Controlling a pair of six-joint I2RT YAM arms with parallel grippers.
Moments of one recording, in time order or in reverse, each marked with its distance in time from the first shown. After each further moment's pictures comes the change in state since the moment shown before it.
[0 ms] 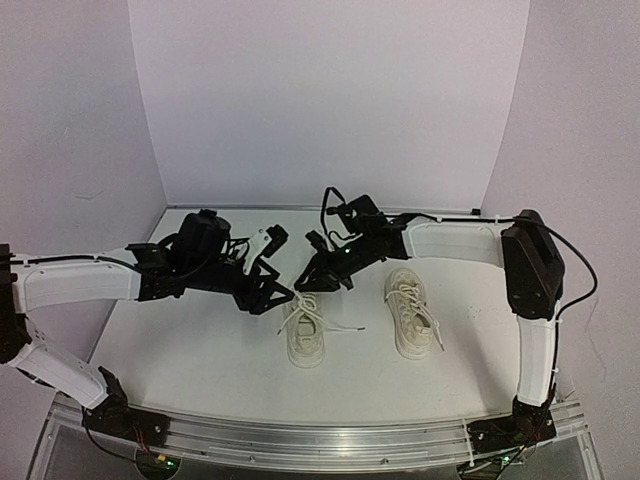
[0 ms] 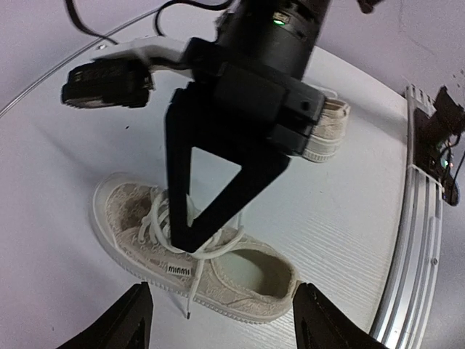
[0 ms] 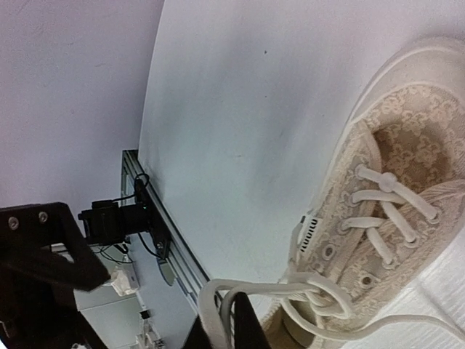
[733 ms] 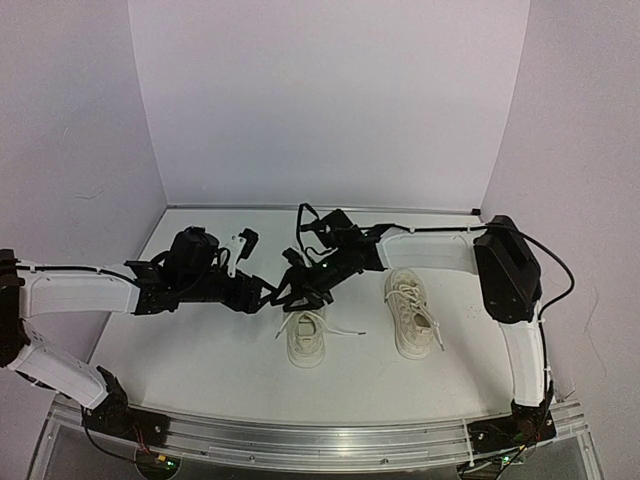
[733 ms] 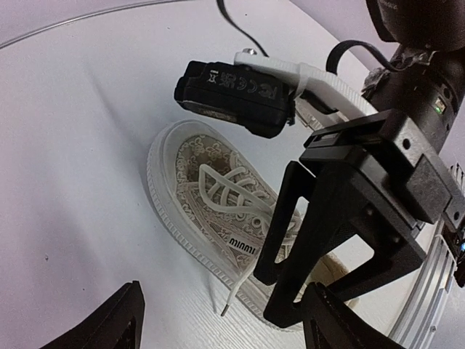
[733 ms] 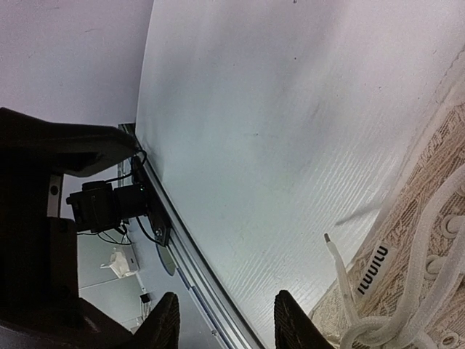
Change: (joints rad) left arm 0.077 -0.025 -0.175 0.142 -0.161 -0.330; right arm 0.080 0.126 0.110 -0.022 -0.035 0.016
